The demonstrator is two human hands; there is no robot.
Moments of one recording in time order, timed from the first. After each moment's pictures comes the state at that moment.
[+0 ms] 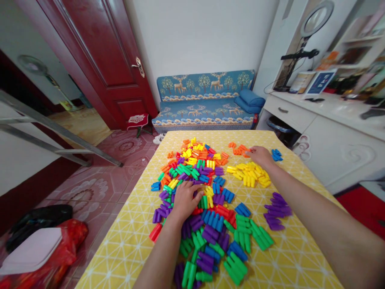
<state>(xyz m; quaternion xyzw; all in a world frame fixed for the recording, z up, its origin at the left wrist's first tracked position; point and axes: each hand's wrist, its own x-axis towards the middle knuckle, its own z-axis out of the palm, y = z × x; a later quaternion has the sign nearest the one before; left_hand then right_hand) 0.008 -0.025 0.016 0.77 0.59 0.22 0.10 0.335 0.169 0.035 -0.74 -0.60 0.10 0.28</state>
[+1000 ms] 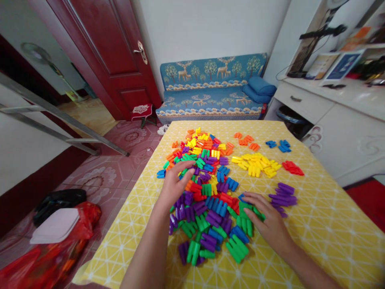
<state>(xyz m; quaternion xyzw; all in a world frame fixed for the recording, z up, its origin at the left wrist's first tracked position) -0.025 -0.045 0.066 0.66 0.53 0.48 0.23 0.288 -0.090 -0.016 -0.50 -0.75 0.20 0.38</state>
